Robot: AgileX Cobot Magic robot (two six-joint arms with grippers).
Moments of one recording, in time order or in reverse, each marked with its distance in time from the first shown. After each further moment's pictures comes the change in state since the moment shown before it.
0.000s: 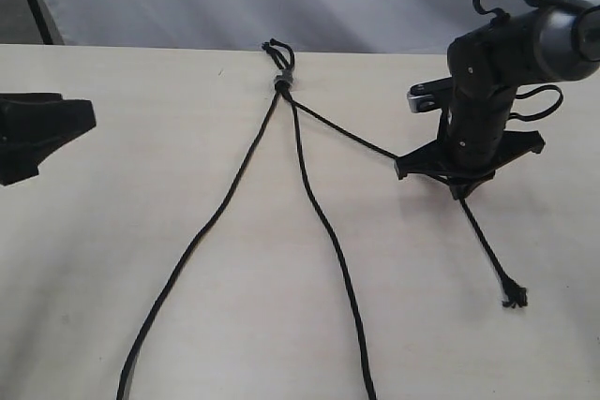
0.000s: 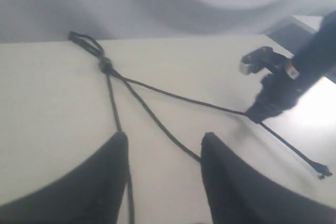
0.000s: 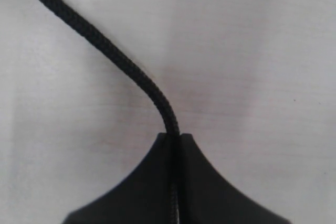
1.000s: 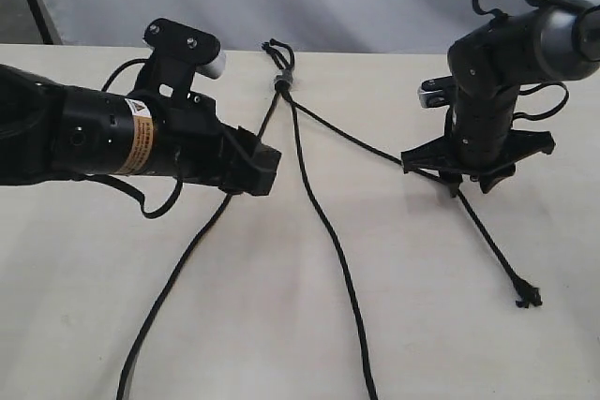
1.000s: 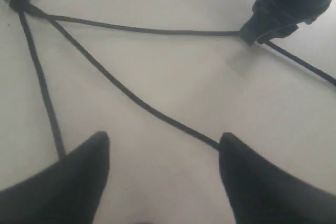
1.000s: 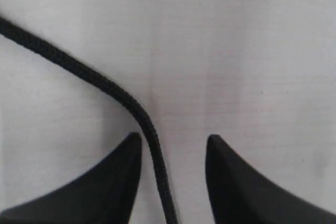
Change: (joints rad) left arm -0.676 0.543 -0.398 0.024 0.562 -0.065; right arm 0.000 0.000 0.000 -0.072 0.012 0.148
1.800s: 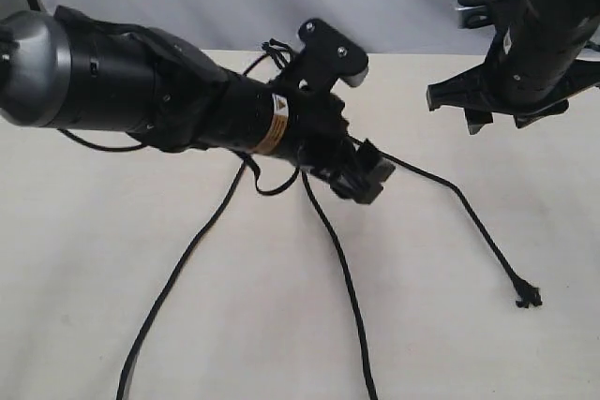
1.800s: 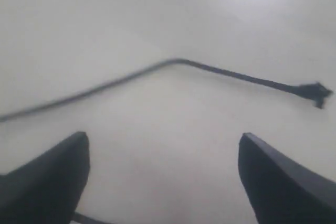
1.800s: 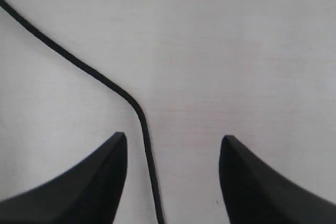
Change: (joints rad) left arm -0.144 0.281 -0.359 0.339 -0.046 -0.131; right arm 0.000 -0.331 0.071 -0.003 0.014 -0.060
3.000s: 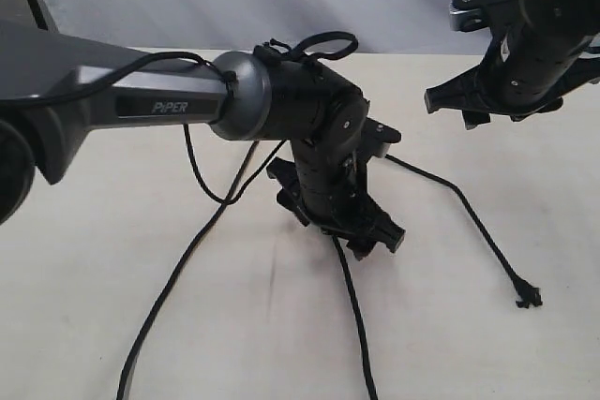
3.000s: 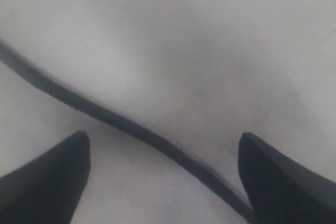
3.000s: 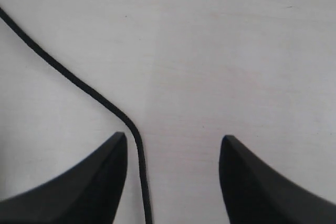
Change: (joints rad) left arm -0.110 0.394 -0.487 -1.755 1.050 1.400; right arm 0.000 0.000 0.039 -0.060 -0.107 0.000
